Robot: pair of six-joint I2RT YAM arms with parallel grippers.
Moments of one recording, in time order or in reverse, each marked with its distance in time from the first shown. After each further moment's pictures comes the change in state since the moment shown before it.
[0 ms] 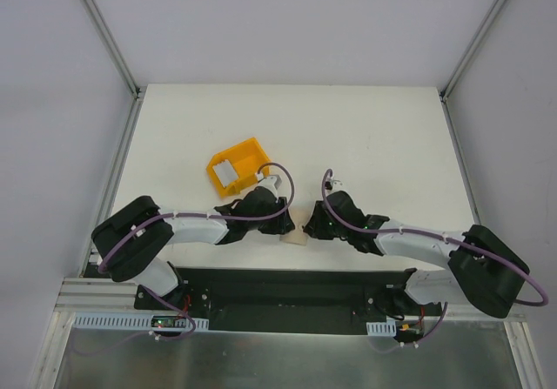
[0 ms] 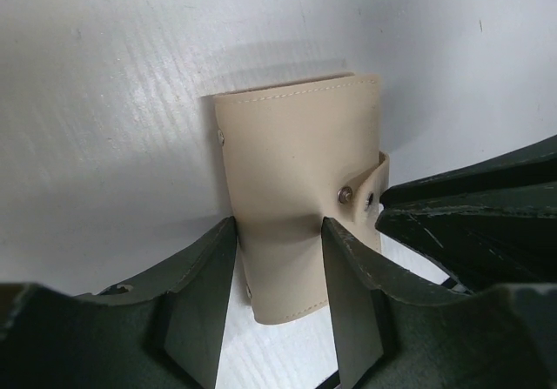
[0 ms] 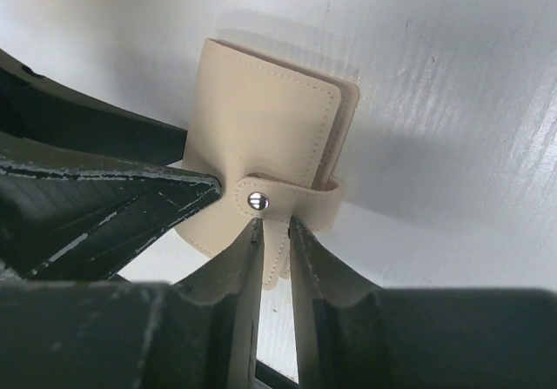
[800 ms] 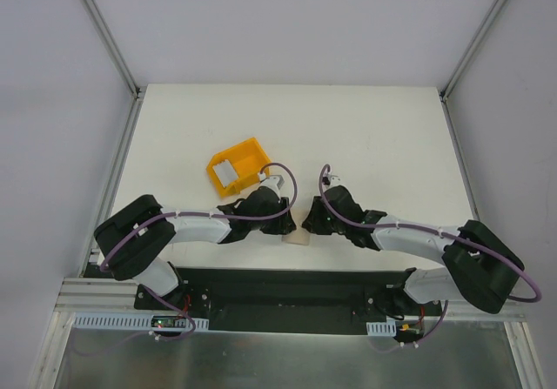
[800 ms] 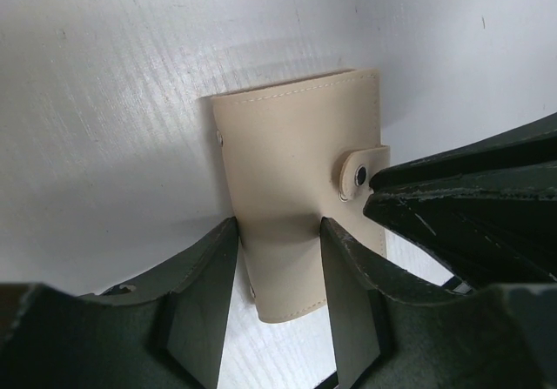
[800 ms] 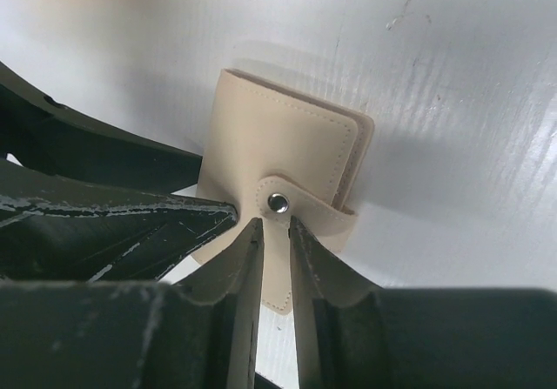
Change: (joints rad) left arm -0.018 0.020 0.030 -0.031 -0.026 0.003; right arm -0.026 0.056 0.040 0.013 -0.023 -0.030
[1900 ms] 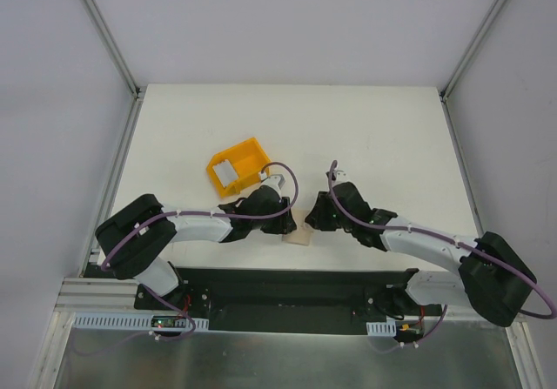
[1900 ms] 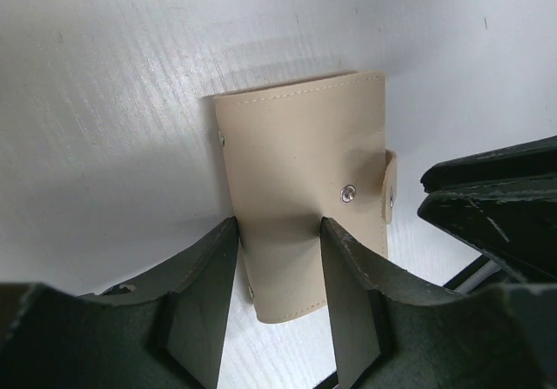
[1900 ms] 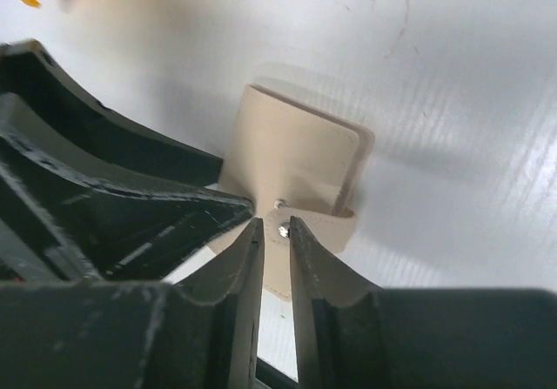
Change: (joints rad) left arm 0.000 0.009 0.020 -0.022 -0.002 0.000; right arm -0.037 -0.105 0.017 -0.053 -0.013 -0.050
